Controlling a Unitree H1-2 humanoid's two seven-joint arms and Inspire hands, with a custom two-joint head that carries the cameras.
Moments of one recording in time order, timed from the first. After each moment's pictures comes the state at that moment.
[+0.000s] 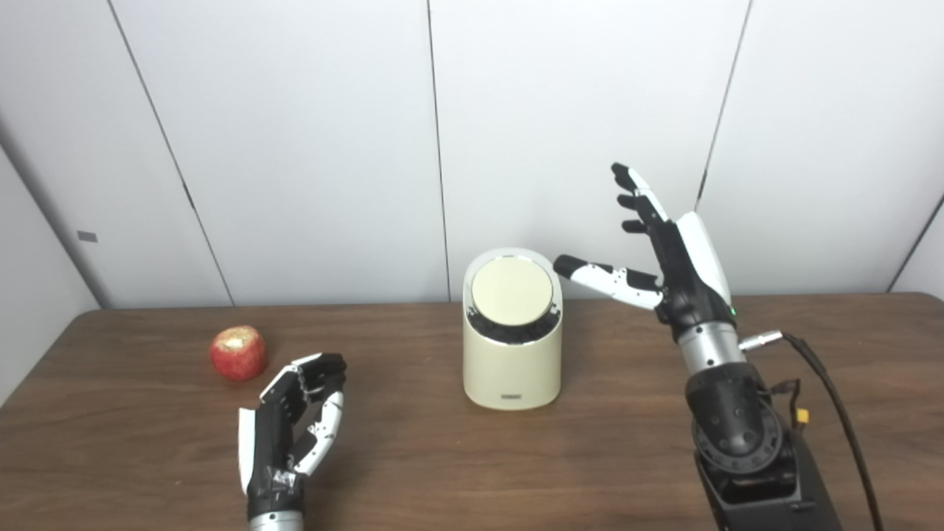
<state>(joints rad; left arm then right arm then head) -0.11 0.00 0.08 0.09 0.14 -0.34 0.22 -0.54 -0.11 0.12 -0.22 -0.54 0.35 -0.02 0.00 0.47</state>
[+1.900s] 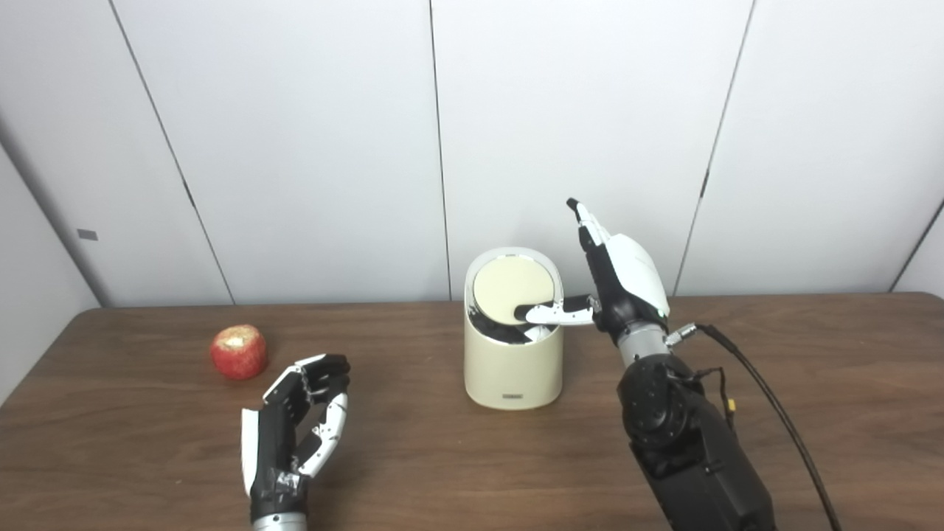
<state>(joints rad) -0.09 -0.02 0.08 0.07 0.16 -0.33 0.23 -0.60 -0.09 0.24 0.07 -0.70 0.38 -0.09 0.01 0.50</state>
